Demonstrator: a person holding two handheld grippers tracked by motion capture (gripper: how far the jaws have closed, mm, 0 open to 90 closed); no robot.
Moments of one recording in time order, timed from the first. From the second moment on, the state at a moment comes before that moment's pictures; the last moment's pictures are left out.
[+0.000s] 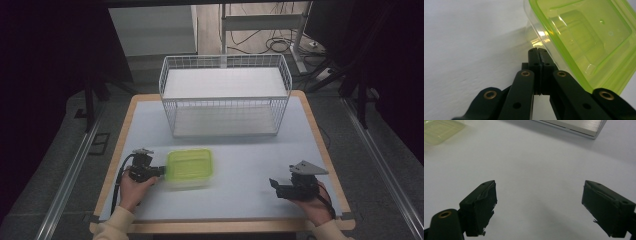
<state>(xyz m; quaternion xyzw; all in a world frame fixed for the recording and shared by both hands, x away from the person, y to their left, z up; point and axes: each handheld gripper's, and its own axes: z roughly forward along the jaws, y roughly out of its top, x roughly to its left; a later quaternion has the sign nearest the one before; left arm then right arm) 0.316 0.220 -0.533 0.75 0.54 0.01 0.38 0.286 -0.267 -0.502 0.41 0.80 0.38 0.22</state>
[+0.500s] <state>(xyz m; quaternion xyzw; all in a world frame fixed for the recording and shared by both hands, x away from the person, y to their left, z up) 0.328 0.178 -0.530 0.77 0.51 0.01 0.38 0.286 -0.266 -0.503 0.41 0.80 0.38 0.22</state>
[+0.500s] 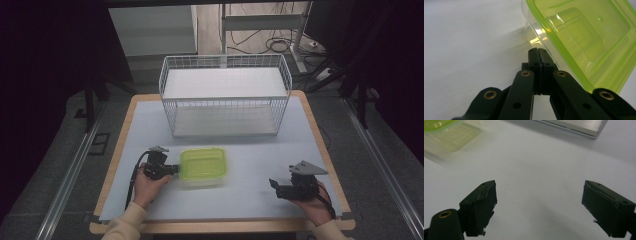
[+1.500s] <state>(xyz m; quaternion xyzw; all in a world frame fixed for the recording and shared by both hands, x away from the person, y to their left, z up) 0.335 0.148 -0.524 0.77 0.49 0.00 0.40 0.285 -0.266 -0.503 0.40 0.80 0.38 0.23</state>
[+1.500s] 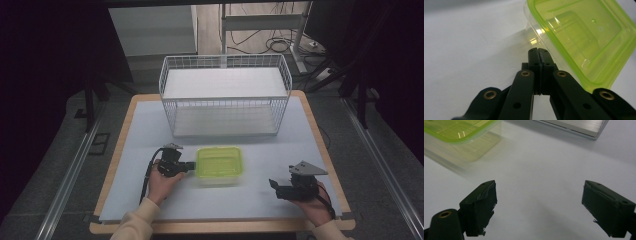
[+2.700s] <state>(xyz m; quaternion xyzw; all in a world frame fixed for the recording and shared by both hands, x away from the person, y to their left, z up) 0.313 0.186 -0.495 0.72 0.52 -0.02 0.46 0.297 -0.263 -0.492 0.42 0.78 0.43 0.15</state>
